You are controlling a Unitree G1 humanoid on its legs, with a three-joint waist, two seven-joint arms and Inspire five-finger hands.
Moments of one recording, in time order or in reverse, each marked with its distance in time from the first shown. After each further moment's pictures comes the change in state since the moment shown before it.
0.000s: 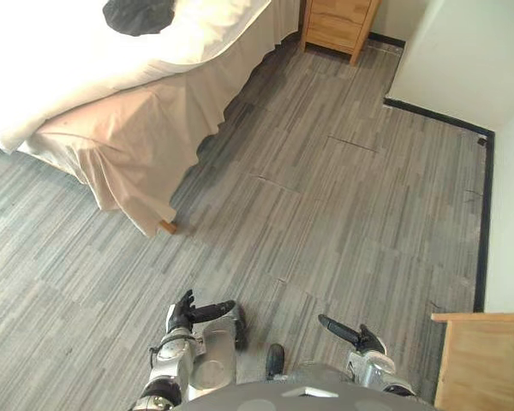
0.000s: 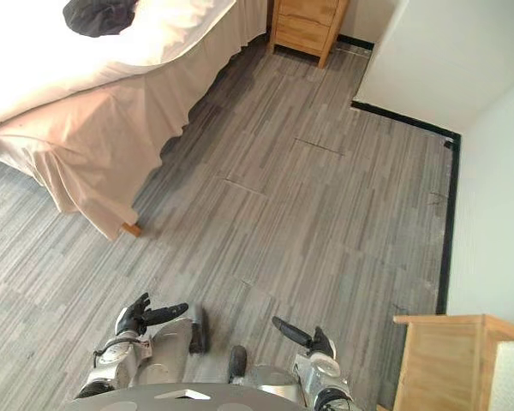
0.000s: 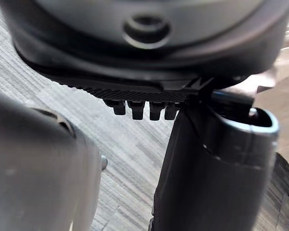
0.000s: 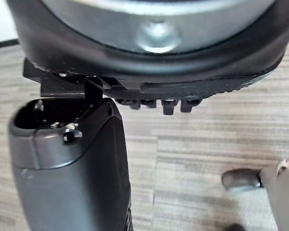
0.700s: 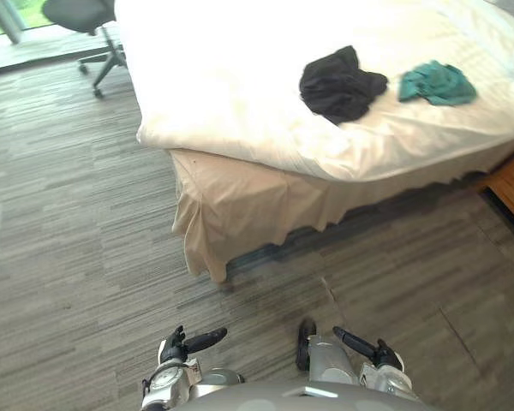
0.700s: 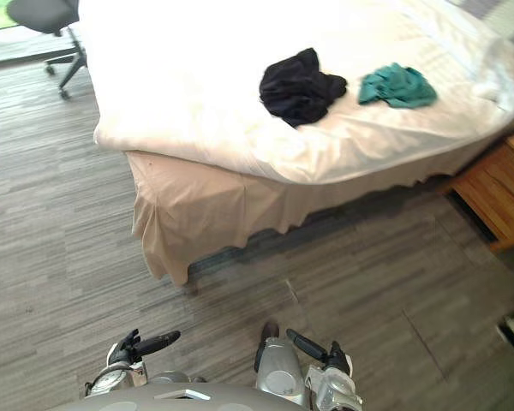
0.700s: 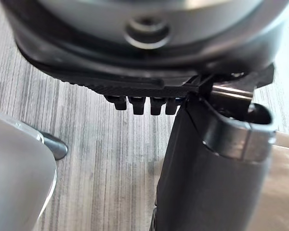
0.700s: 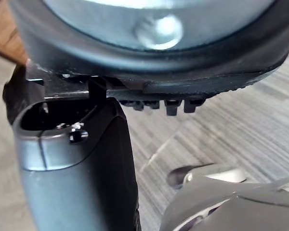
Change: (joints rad) left arm 0.088 0.013 -0.032 0.058 -0.090 0.023 0.012; right arm 0.082 -0.030 -0.072 -0.061 -0.035 -0.003 -0.001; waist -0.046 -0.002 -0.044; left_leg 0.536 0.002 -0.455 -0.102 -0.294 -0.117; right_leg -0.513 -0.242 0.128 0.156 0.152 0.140
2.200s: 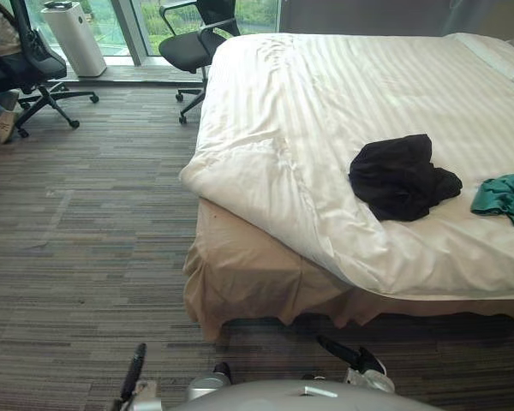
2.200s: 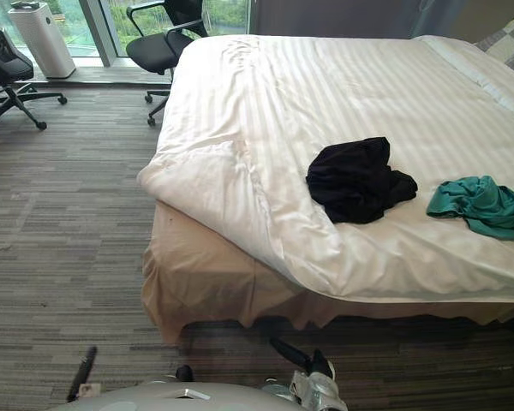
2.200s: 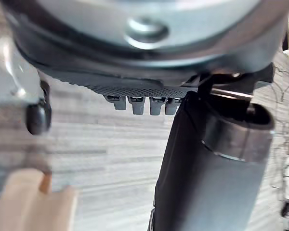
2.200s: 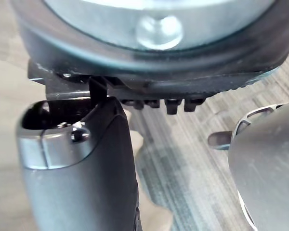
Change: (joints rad) left arm 0.092 -0.072 0.458 -0.209 -0.744 -0.160 0.198; right arm 0.002 0.030 0.106 0.053 0.081 0.010 -0.022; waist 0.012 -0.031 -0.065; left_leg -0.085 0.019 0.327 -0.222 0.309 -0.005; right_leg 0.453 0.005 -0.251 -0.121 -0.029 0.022
